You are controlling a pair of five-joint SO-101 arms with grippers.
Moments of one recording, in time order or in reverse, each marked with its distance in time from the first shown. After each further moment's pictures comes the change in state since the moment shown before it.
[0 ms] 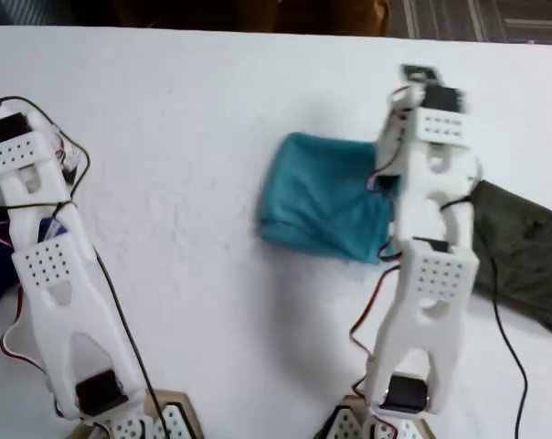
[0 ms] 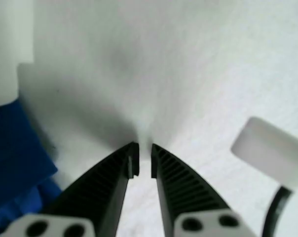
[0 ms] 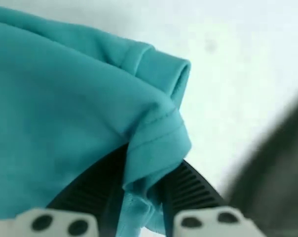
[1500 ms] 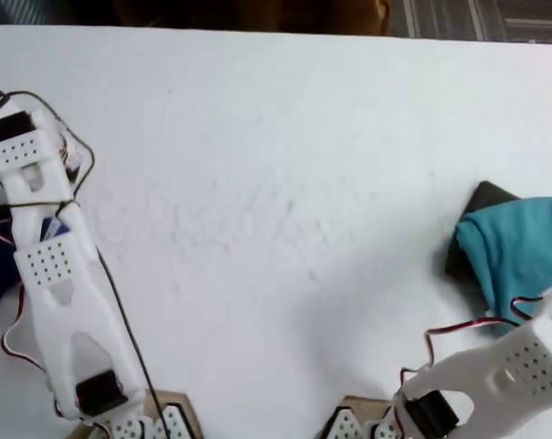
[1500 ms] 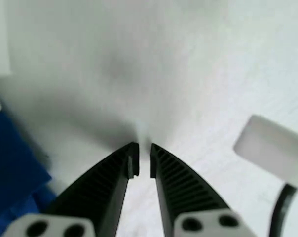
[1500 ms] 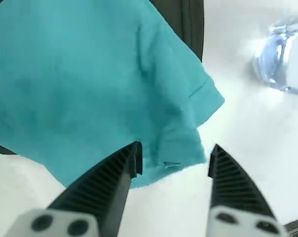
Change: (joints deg) left arm 1.0 0.0 0.0 -0.7 -5.6; right arm 47.6 -19.1 10.7 -0.4 32.4
